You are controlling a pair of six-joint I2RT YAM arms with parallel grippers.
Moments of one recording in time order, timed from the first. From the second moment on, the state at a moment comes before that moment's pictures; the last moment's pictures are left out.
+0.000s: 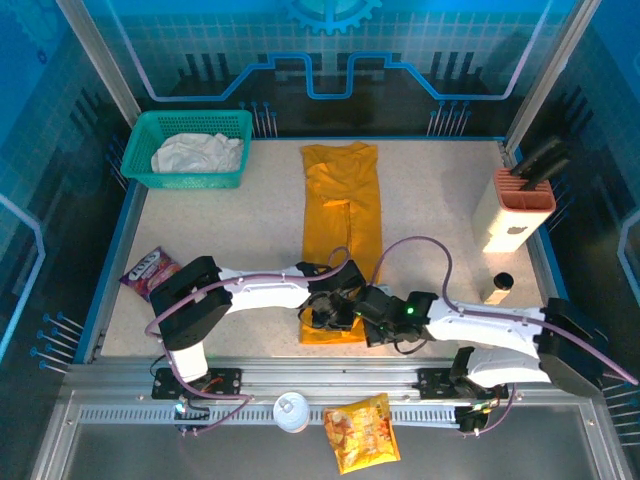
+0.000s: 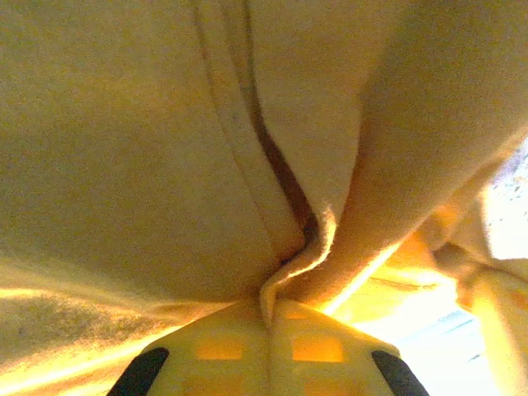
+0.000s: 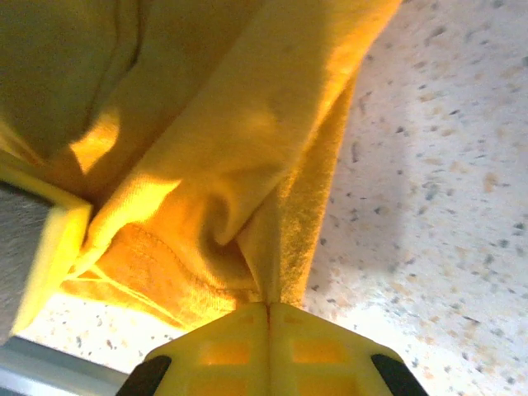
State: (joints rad) left arm -1.02 1.79 1.06 -0.55 0.26 -0.96; right arm 1.08 1.19 0.60 -0.68 0.13 0.88
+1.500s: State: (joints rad) left arm -0.99 1.19 1.03 -0.64 -0.18 -0.54; right arm 0.93 0.70 0.68 -0.80 0.30 0.48
